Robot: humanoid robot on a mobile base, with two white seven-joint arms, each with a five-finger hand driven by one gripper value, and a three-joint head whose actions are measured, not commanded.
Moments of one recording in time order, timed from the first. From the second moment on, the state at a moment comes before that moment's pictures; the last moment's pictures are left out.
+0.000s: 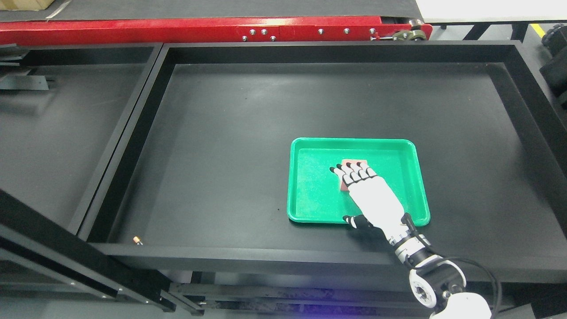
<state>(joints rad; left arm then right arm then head) 0.00 0.00 -0.08 0.00 0.13 0.01 0.18 0.06 0.00 0.12 -1.61 1.33 -0.40 0.09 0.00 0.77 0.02</state>
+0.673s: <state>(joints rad) 0.00 0.00 -0.08 0.00 0.13 0.01 0.18 0.01 0.00 0.11 -1.58 1.30 -0.39 0.22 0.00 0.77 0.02</state>
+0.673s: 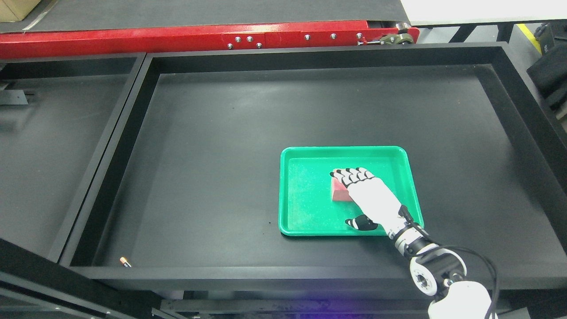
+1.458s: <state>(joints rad) 0.00 0.00 -0.08 0.00 0.13 0.01 0.18 -0.06 0.00 0.09 -1.52 1.28 -0.39 0.22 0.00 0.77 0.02</state>
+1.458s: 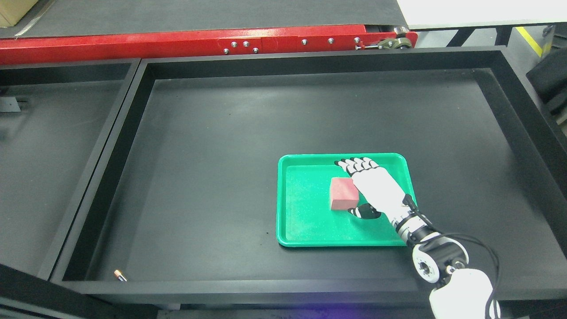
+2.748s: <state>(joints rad) 0.00 0.00 -0.08 0.00 0.13 0.01 0.18 -0.10 0.00 0.10 -1.43 1.28 -0.40 0.25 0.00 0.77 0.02</state>
